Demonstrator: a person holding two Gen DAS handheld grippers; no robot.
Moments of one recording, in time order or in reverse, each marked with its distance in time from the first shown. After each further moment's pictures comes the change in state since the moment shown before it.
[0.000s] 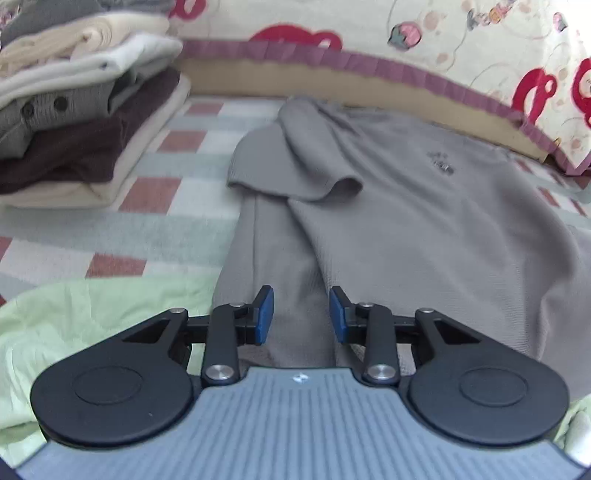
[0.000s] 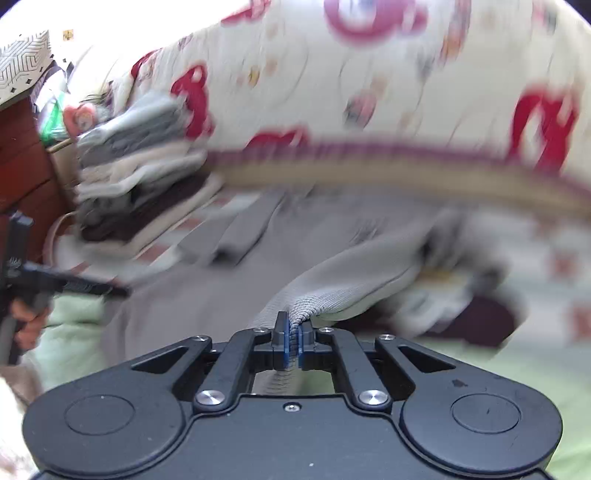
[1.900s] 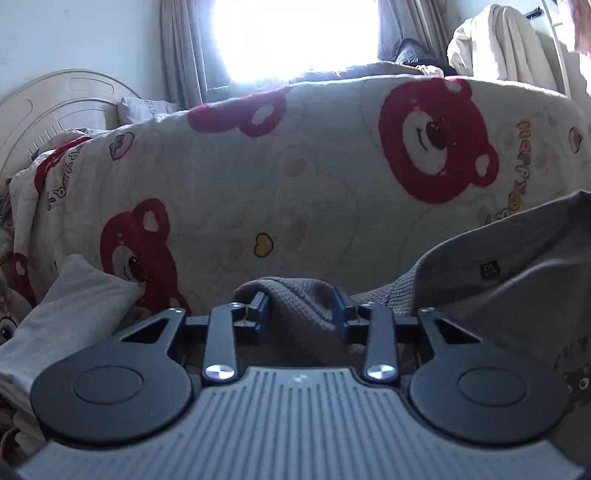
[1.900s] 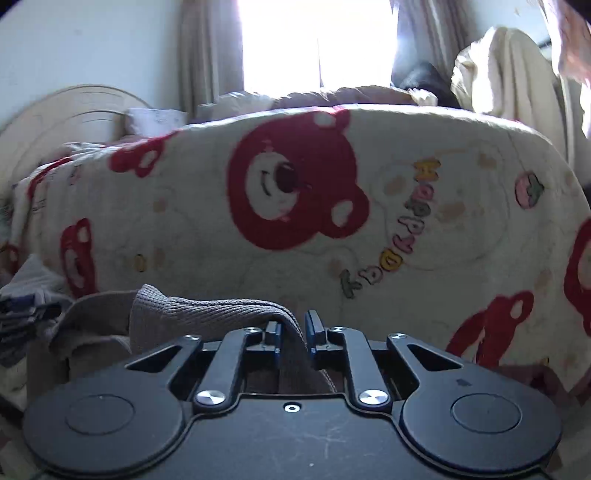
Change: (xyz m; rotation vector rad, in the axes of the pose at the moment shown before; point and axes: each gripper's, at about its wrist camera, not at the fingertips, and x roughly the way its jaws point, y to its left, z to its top) left arm 0.002 -0.094 0.306 0.193 -0.461 0.184; right arm 0.079 -0.074 0.317 0.106 -0.195 -0.209
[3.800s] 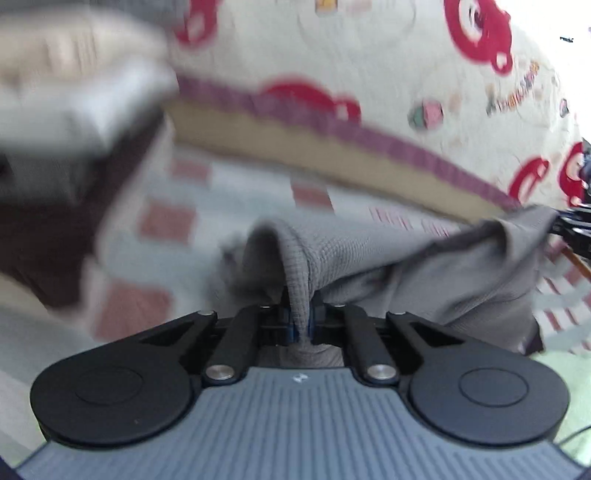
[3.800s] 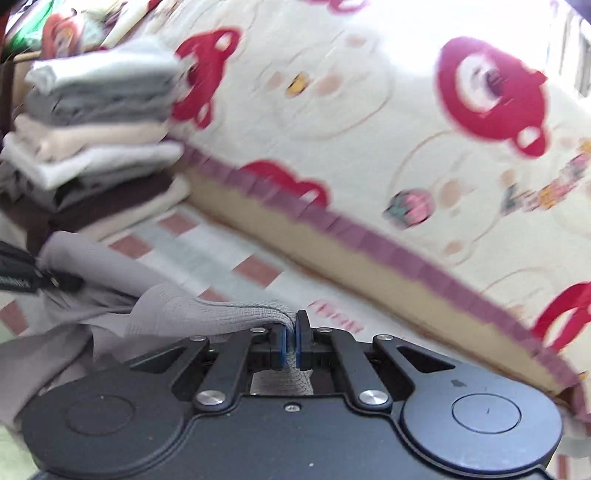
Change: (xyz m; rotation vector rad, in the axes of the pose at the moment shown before) left arm -0.016 0.135 -0.243 -0.311 0.260 -0.253; right arm 0.002 0.181 -0.206 -0.447 0.153 0.053
